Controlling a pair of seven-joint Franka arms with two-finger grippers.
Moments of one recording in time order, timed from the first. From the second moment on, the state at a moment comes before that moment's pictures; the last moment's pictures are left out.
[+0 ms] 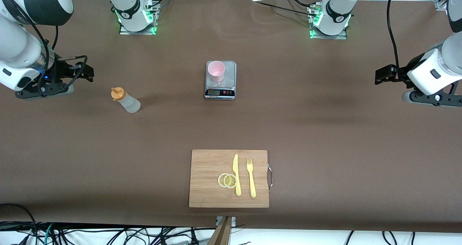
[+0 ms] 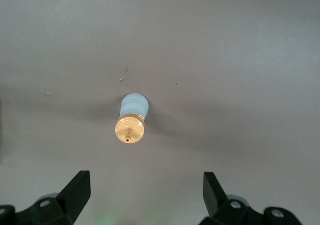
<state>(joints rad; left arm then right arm) -0.17 0.20 0.12 -1.38 -0.01 1.37 0.04 0.01 0.04 0.09 -1.74 -0.09 1.65 -0.06</state>
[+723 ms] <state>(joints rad) -0.17 0.20 0.12 -1.37 -0.01 1.37 0.04 0.01 -0.02 -0.06 -1.66 -0.03 1.55 0.03</state>
